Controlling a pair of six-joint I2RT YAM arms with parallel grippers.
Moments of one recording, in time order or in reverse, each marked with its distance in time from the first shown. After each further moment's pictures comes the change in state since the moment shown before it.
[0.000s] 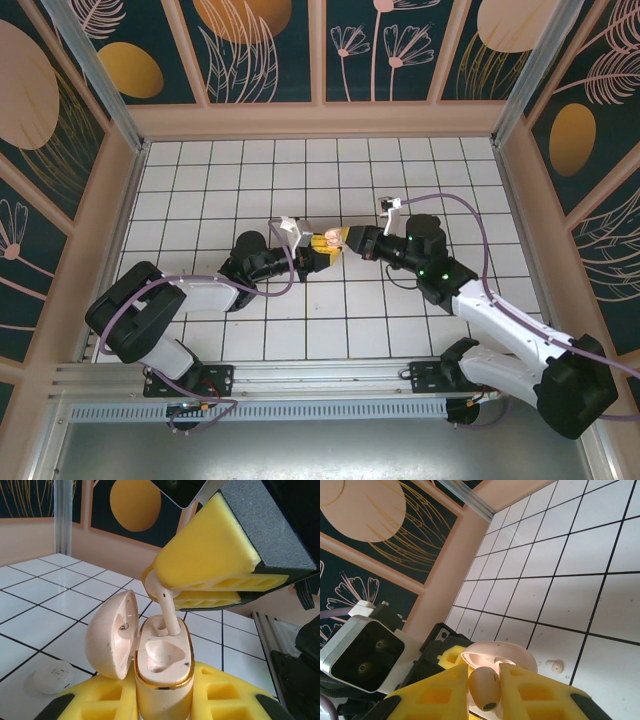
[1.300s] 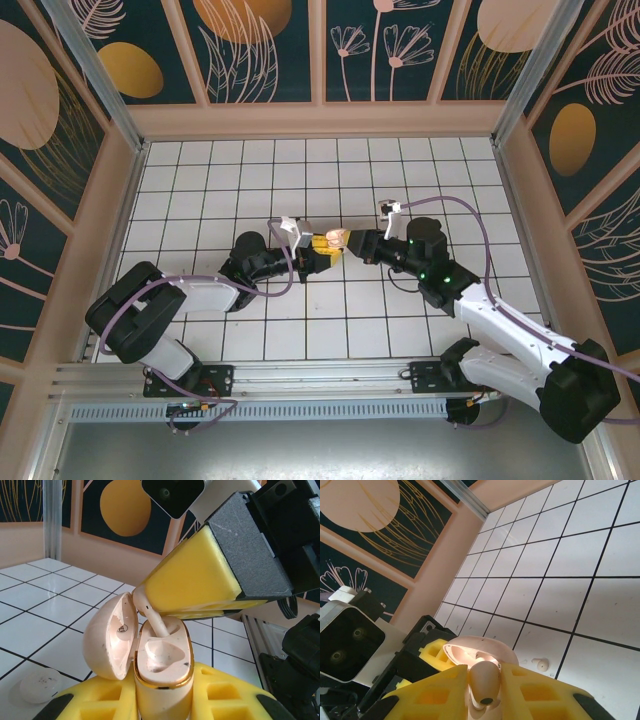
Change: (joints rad) left arm -0.004 -0.001 0.002 0.029 0.029 -0.026; right arm 0.008 -0.026 -0.013 -0.035 0.021 -0.087
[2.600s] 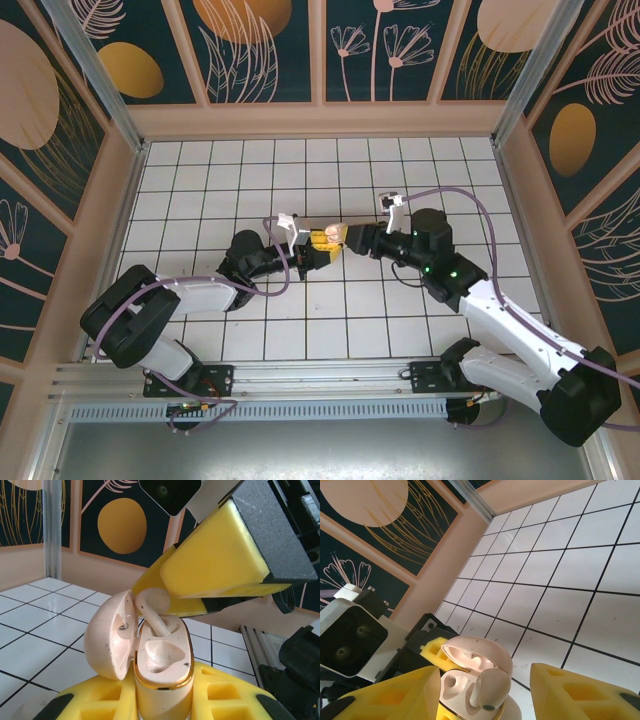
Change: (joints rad) left arm 0.000 -0.034 0.012 0.016 0.004 0.003; right arm -0.014 -0.020 0.104 -0.128 -0.020 -0.072
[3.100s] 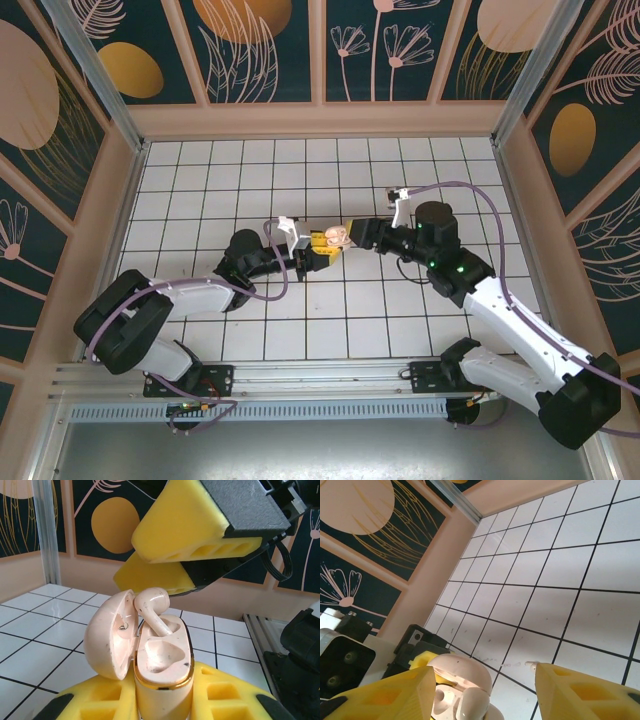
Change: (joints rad) left arm 0.000 -0.042 0.000 -0.069 0.025 0.107; right arm -0.031 -0.008 0.071 -0.128 0.012 0.009
